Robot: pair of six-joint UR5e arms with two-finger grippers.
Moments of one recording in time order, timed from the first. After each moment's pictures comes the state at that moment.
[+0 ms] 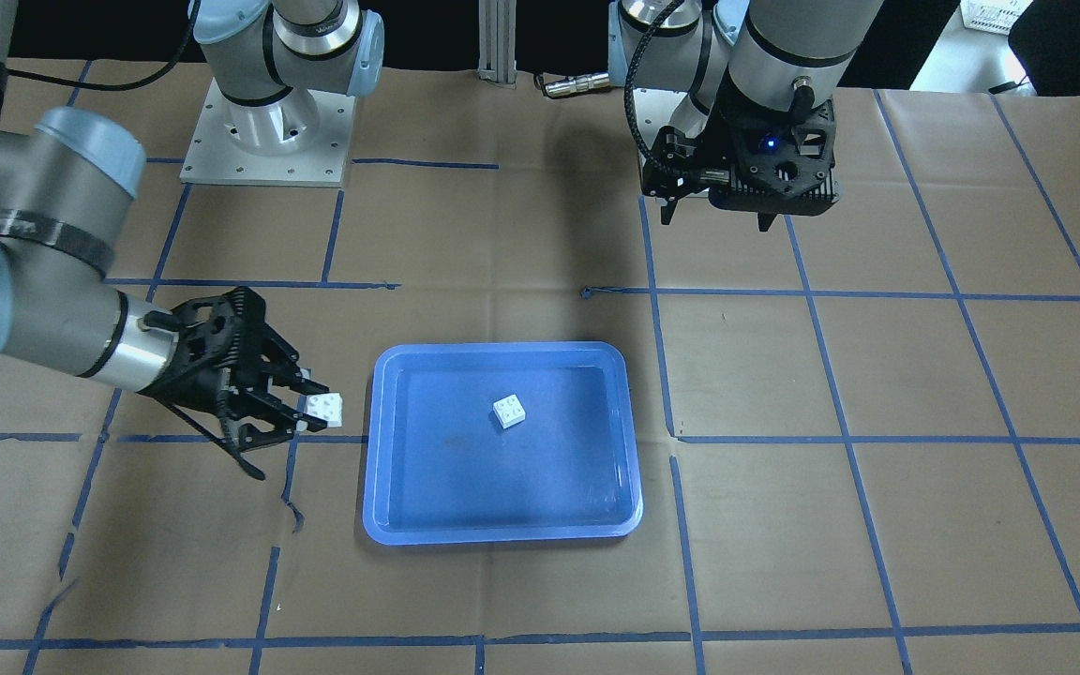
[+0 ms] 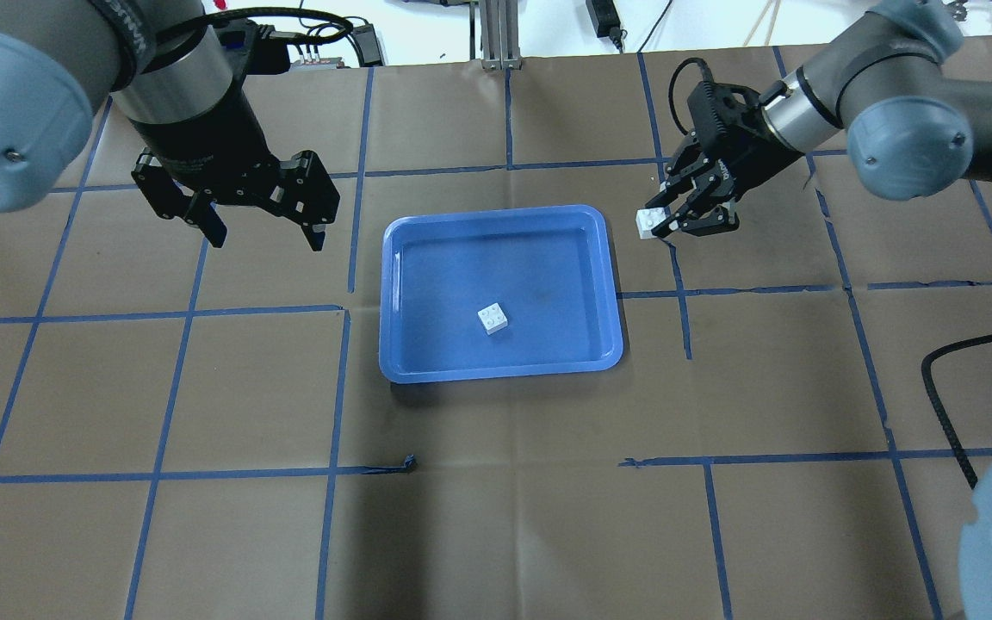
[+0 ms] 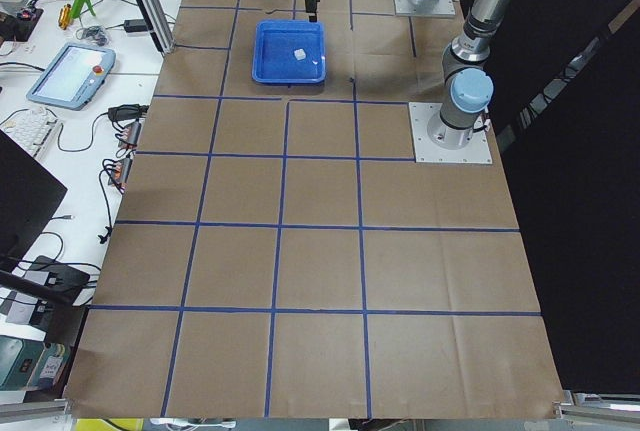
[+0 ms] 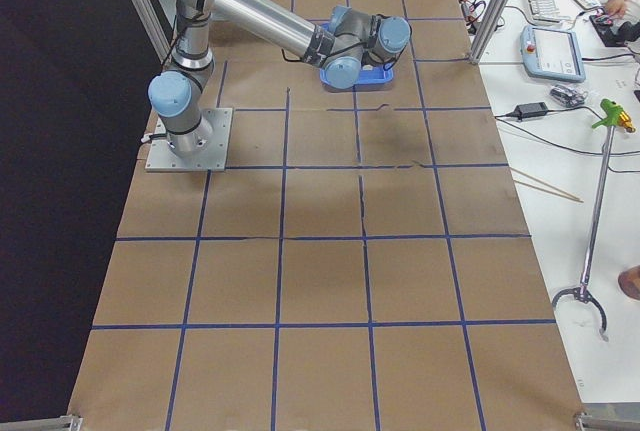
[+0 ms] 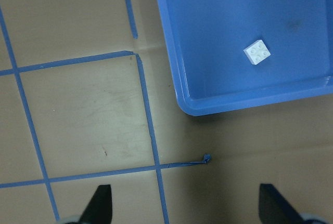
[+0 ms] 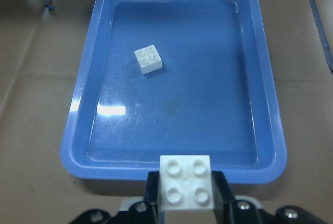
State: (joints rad) left arm -1.64 -1.58 -1.54 -1.68 1.59 0.00; right arm 1.45 -1.25 1.73 -1.90 -0.98 -1.81
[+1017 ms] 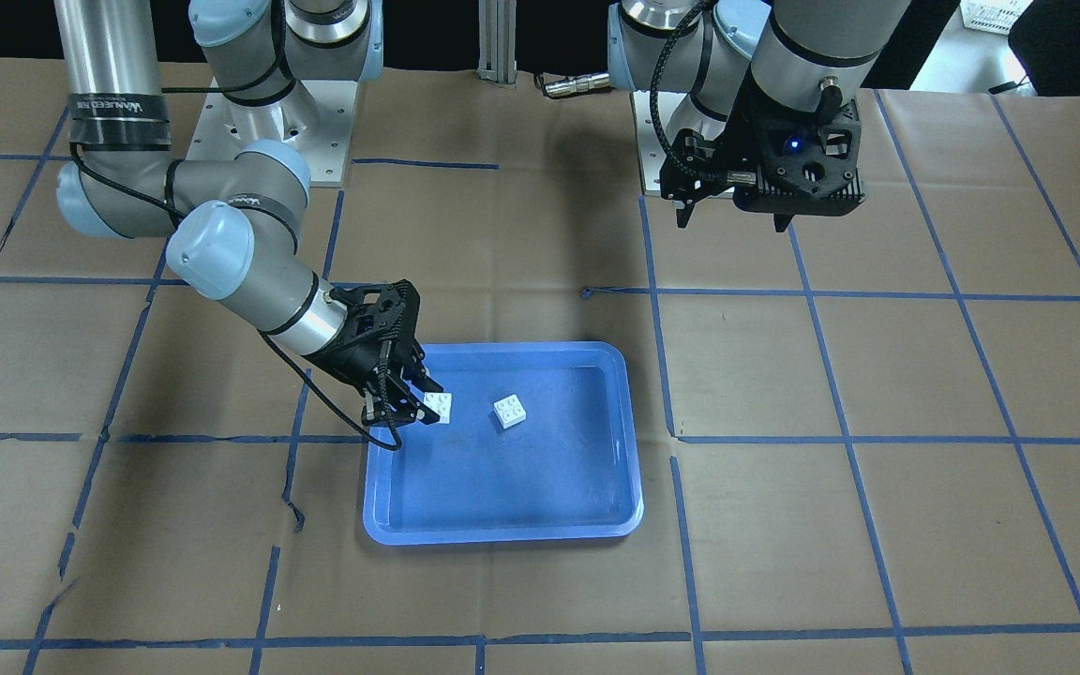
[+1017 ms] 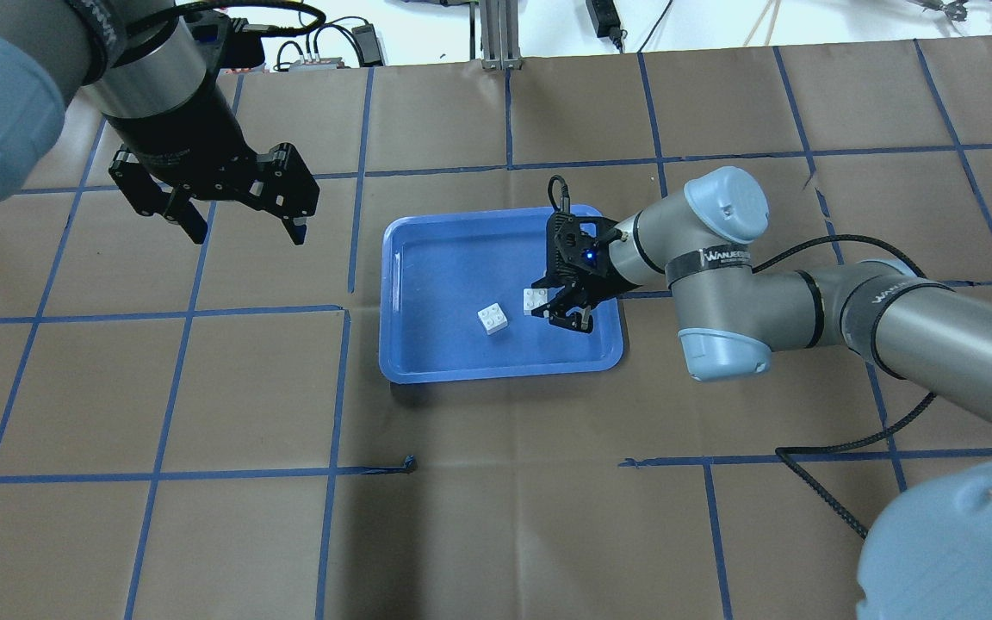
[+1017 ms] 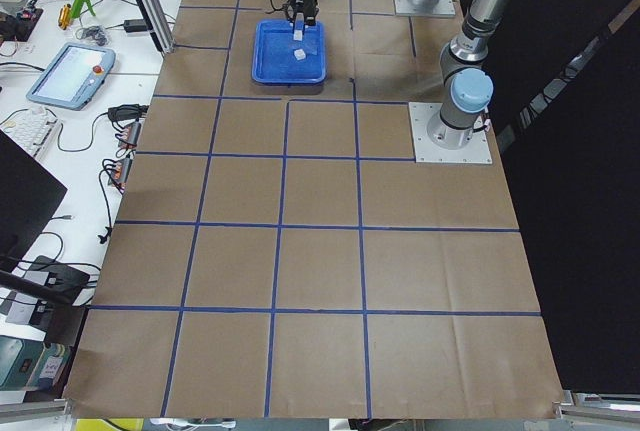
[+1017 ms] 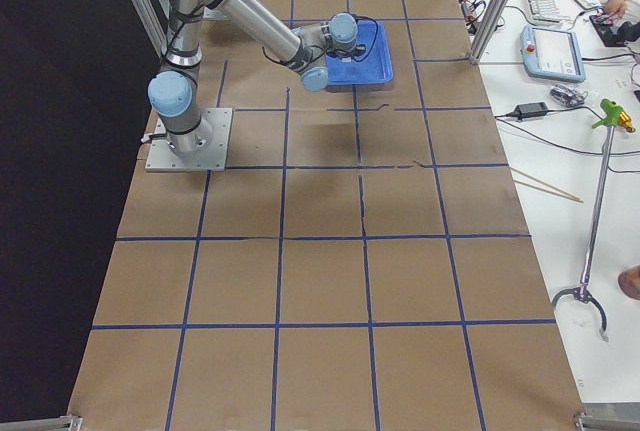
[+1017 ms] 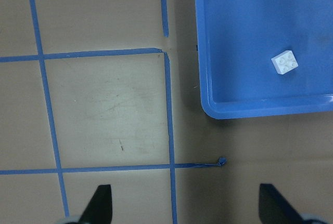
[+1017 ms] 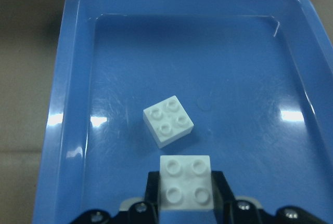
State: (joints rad) left arm -1.62 -1.58 -1.54 -1.68 1.59 0.00; right arm 1.68 -1.16 2.06 -2.67 -0.98 -1.40
